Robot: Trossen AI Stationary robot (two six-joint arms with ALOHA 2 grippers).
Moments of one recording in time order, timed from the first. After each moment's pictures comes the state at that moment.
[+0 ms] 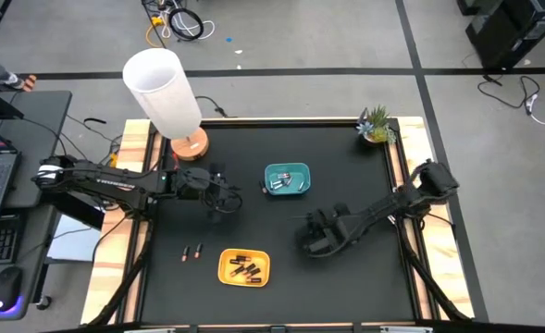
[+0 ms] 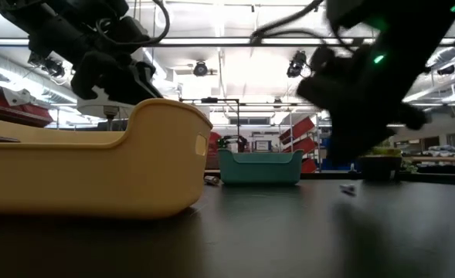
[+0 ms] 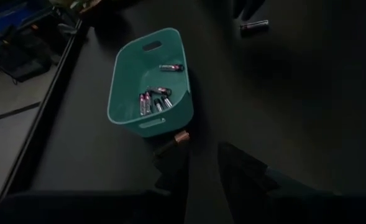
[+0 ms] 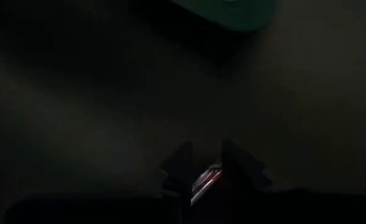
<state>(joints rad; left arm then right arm) 0.03 1.09 0.50 0.05 -0.13 0.32 0.42 1.81 1.05 -0.71 0.61 1.39</state>
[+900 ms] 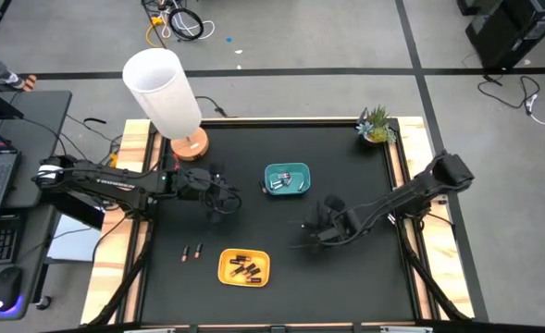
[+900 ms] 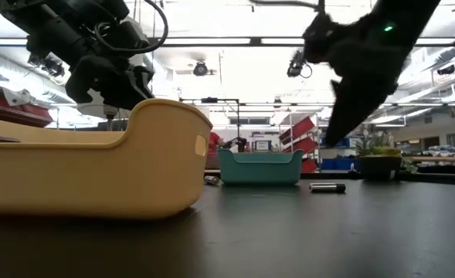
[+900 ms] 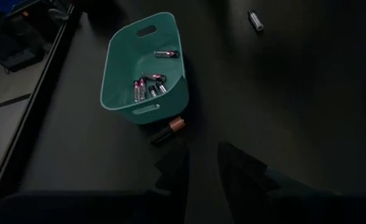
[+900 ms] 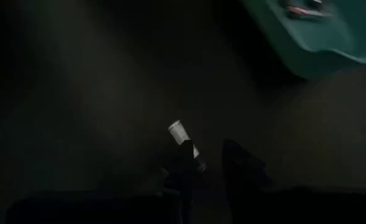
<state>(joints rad) 0.03 1.09 0.50 0.00 -0.13 0.31 0.39 1.66 1.02 -0.65 0.45 0.77</state>
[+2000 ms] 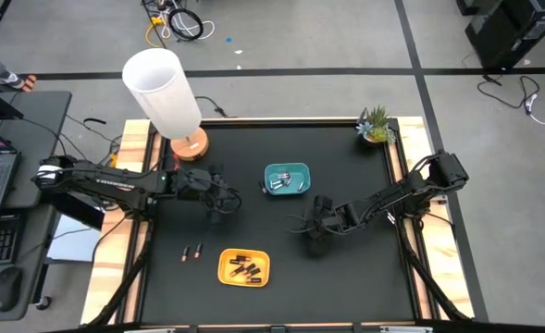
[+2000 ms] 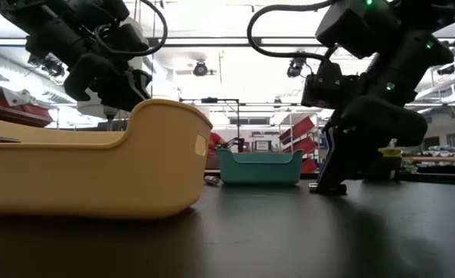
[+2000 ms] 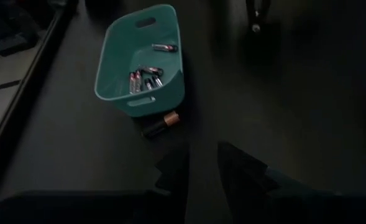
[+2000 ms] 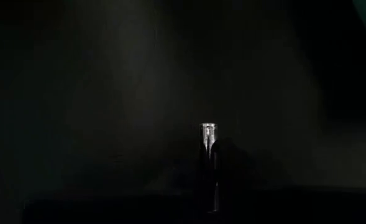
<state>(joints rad) 0.03 1.09 0.50 -0.01 -0.12 0.24 0.28 1.72 0.75 -0.13 0.26 0.44</state>
